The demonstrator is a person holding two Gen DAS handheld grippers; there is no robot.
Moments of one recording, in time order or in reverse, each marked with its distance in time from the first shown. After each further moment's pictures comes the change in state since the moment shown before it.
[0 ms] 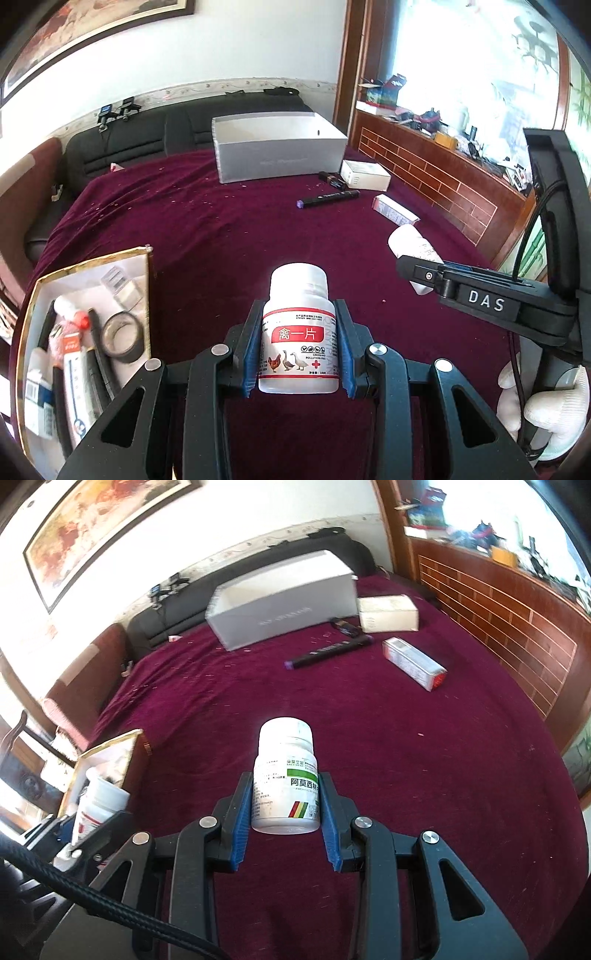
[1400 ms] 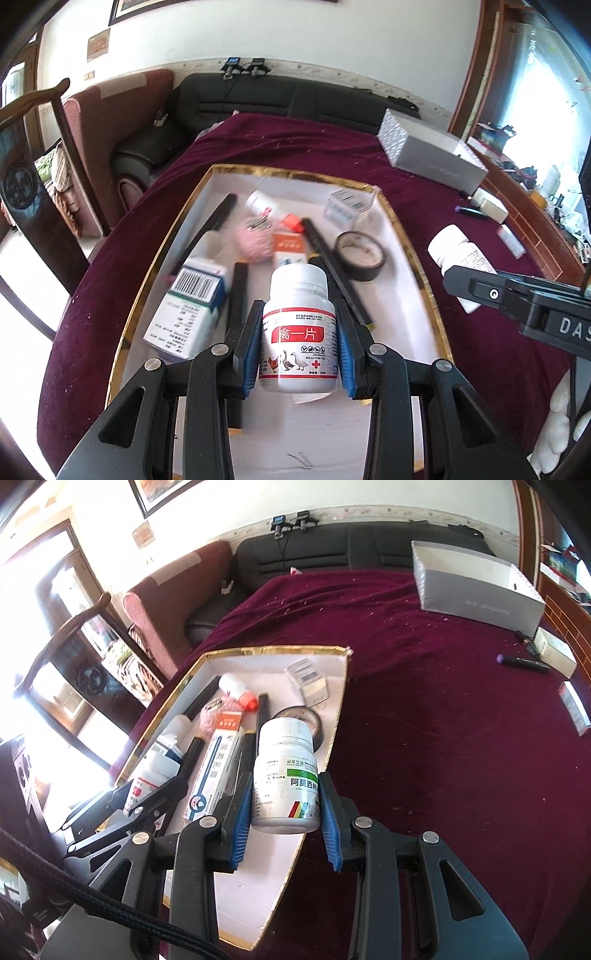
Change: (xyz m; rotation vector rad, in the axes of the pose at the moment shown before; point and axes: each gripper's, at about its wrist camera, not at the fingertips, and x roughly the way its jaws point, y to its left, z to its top) left arm -0.044 0.199 -0.099 -0.326 0.016 0.224; right arm 0.054 0.209 -0.058 -0.330 0.196 0.207
